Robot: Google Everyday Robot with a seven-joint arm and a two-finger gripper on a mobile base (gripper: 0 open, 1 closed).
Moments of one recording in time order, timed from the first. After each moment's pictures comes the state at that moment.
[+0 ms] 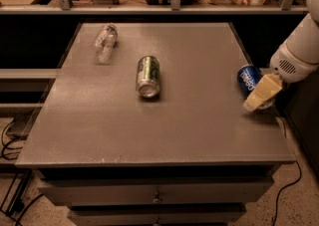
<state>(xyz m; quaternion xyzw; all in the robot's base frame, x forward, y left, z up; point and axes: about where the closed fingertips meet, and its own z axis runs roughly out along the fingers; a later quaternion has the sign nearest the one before) 0.547 -0.273 0.850 -0.37 0.92 0.00 0.14</state>
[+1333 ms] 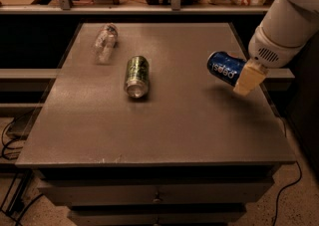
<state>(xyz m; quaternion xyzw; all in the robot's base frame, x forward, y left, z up) 0.534 -0.208 0.909 -0.46 0.87 -0.08 0.16</state>
